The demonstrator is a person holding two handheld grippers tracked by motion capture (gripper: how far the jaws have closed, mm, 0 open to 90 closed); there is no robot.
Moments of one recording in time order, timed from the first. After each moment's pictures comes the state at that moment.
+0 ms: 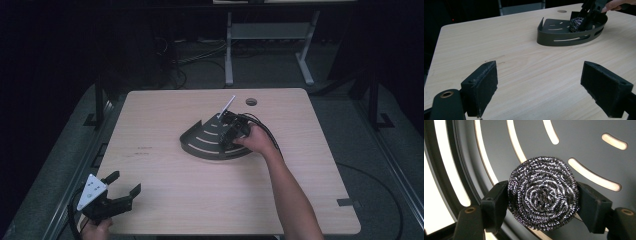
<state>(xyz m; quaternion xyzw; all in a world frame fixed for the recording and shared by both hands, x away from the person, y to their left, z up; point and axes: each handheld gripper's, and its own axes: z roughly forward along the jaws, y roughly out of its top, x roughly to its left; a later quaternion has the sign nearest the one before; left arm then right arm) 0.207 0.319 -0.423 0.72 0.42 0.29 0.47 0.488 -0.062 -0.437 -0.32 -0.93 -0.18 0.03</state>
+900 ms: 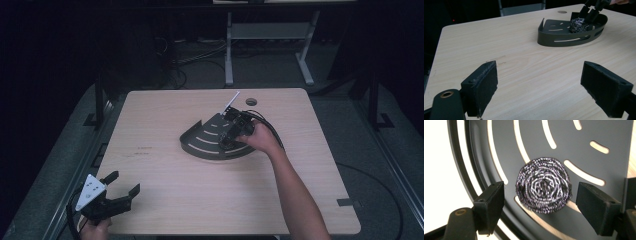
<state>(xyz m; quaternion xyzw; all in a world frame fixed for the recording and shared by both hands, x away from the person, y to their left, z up) 0.206 0.321 -0.422 0.72 0.42 0.29 0.47 0.479 -0.072 -0.413 -0.31 -0.93 -0.20 0.01</state>
